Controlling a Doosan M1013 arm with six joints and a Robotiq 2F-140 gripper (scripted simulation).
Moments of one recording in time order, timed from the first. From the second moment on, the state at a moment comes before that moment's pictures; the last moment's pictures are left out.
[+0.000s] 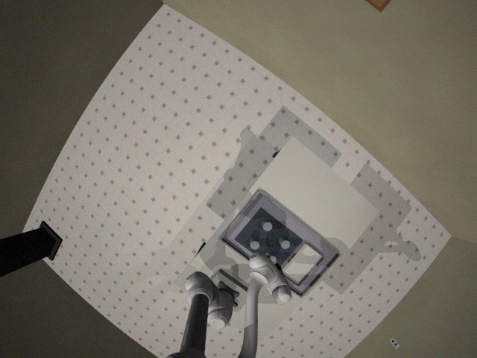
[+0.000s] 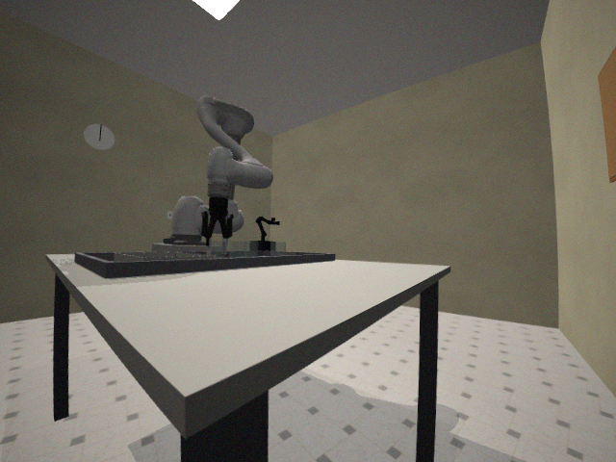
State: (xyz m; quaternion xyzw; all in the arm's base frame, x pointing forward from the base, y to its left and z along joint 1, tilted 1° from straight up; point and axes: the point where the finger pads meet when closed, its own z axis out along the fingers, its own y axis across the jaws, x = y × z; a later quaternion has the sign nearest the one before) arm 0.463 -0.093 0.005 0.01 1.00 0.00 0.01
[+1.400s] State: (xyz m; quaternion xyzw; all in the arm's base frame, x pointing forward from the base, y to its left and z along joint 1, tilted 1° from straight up) arm 0.463 -0.093 0.005 0.01 1.00 0.00 0.01
